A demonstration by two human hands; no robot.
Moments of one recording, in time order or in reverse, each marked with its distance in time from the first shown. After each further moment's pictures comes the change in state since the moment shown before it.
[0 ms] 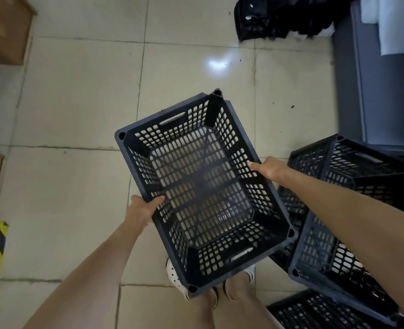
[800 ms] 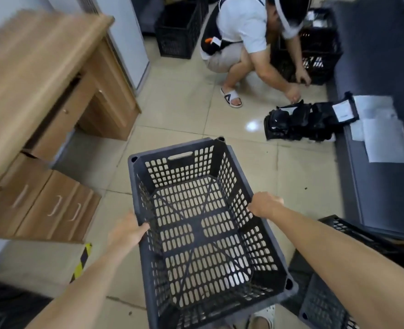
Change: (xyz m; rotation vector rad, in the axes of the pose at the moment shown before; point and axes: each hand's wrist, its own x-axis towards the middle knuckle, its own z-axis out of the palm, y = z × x) left_hand -0.254 0.063 -0.295 0.490 0.343 0.266; right_hand -0.323 -0.209 -0.043 -0.663 0.225 -0.211
